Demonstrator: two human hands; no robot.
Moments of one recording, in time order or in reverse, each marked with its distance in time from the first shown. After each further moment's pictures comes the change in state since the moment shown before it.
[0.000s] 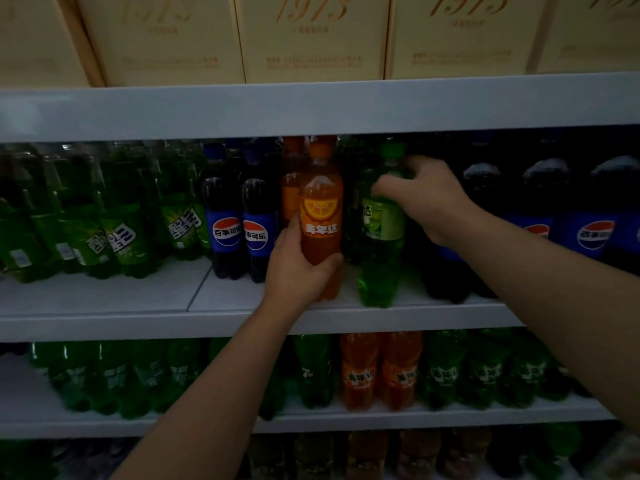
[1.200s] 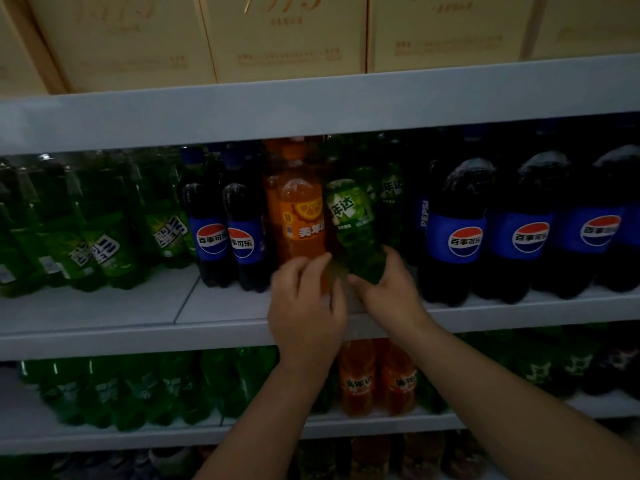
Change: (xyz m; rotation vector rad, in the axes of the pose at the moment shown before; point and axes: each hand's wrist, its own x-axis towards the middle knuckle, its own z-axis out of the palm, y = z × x) left_hand -0.056 0.016 0.033 0.296 0.365 0.322; right_hand -0.068 0.098 0.051 -0.098 0.053 0.227
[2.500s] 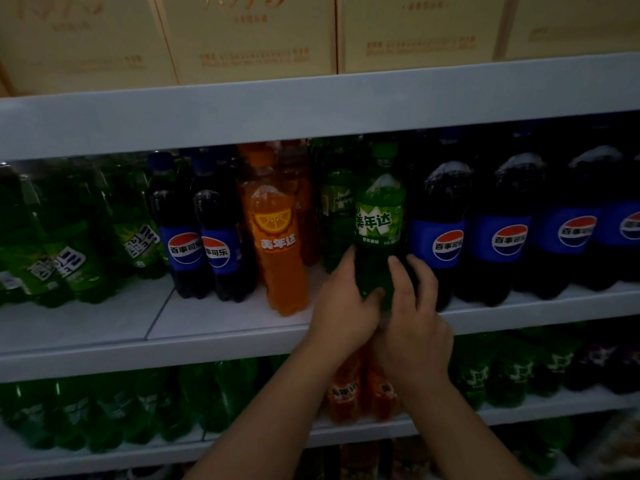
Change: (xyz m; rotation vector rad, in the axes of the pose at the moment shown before) left_hand 0.019 0.043 0.039 -0.407 -0.633 -0.298; right_hand -0.039 0.031 -0.027 -0.712 0.495 -0.493
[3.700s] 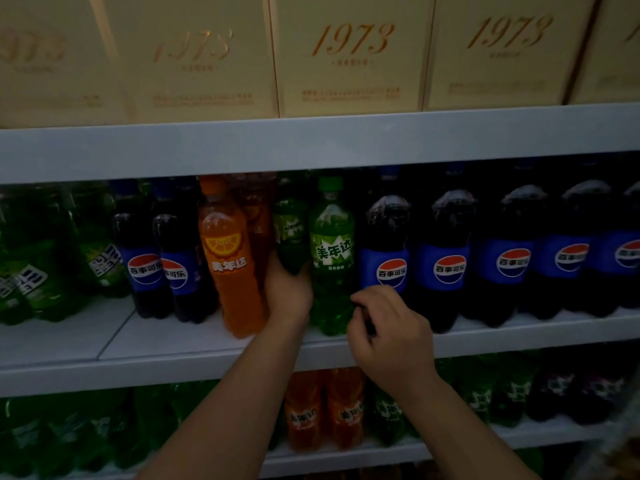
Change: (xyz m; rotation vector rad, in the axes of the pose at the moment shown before) left_hand 0.066 -0.006 0.024 -0.320 0.501 -0.276; right_hand 0.035 0.049 -0.033 0.289 0.077 -0.304
